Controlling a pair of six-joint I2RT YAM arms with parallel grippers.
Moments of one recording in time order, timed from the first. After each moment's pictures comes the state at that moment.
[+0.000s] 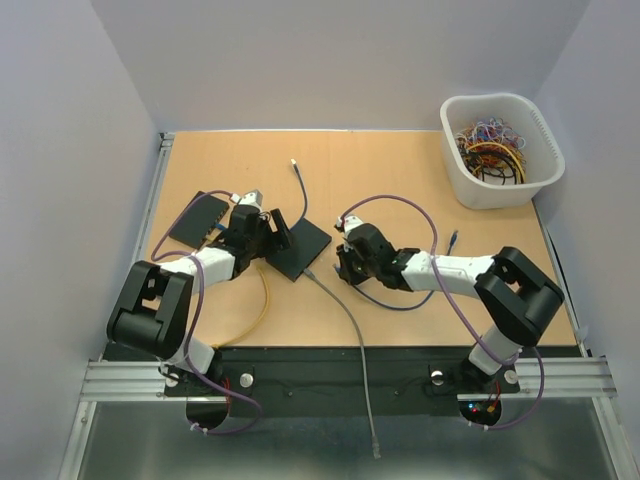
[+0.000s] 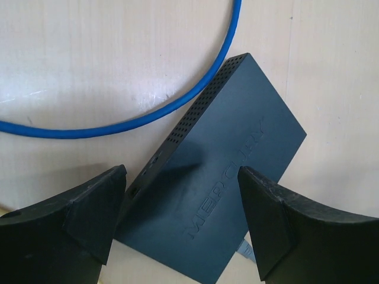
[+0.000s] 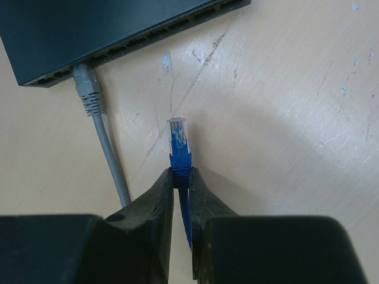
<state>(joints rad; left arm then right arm) -0.34 1.47 0.64 0.17 0.08 -0.60 0.82 1.62 0.83 0.03 0.04 0.31</state>
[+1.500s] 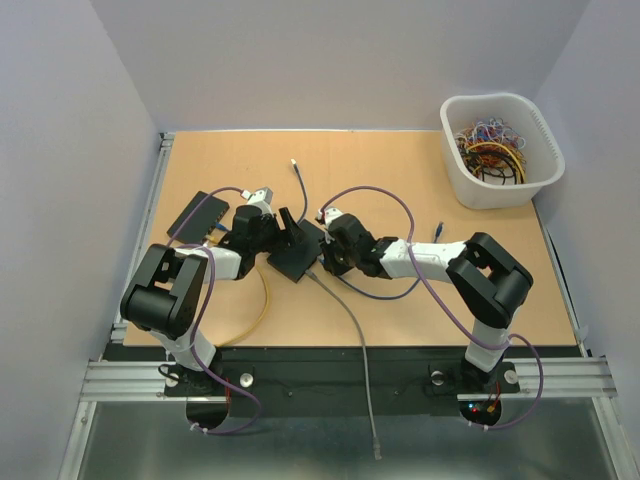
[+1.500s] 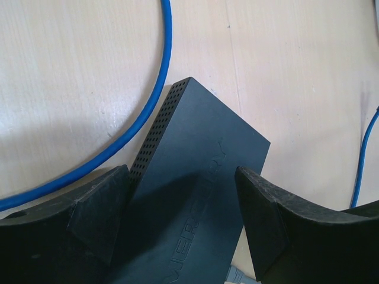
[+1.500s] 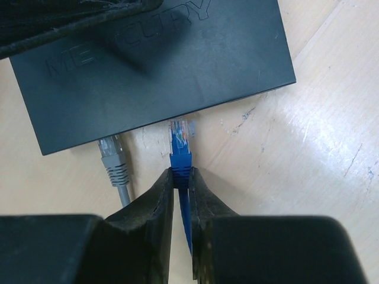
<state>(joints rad) -0.34 1.62 0.62 0.47 0.24 -0.57 0.83 1.81 1.02 0.02 0.01 0.27</state>
